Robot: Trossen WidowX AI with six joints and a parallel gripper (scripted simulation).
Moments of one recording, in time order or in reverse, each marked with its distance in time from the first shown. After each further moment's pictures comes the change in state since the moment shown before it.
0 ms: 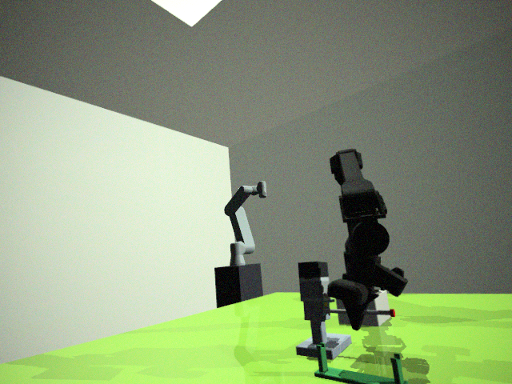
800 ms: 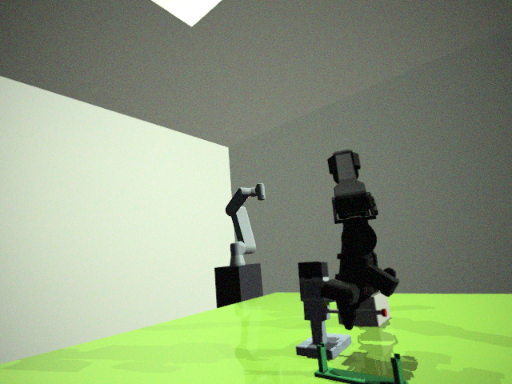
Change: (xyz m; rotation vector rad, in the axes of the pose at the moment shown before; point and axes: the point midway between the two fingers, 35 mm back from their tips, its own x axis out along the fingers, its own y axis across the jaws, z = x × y) arm 0.004 0.000 -0.014 -0.001 -0.001 0.002
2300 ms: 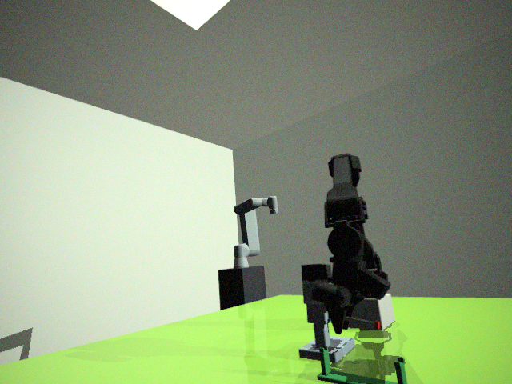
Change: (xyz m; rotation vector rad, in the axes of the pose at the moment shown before) arm 0.006 0.001 -0.022 -0.002 -0.001 0.006
